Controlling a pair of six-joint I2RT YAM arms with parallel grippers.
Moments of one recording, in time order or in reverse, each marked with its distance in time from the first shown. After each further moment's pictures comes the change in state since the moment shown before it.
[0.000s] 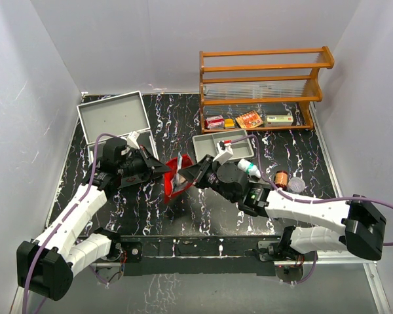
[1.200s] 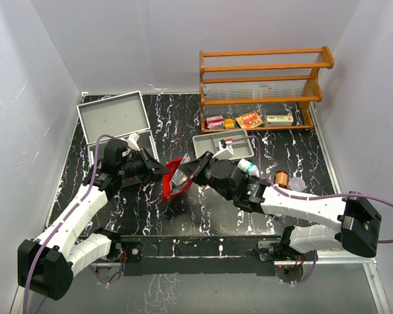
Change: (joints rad) left arm 0.000 0.004 -0.024 0.005 -0.030 0.025; right arm 0.000 0.037 0.075 -0.103 0.081 0.156
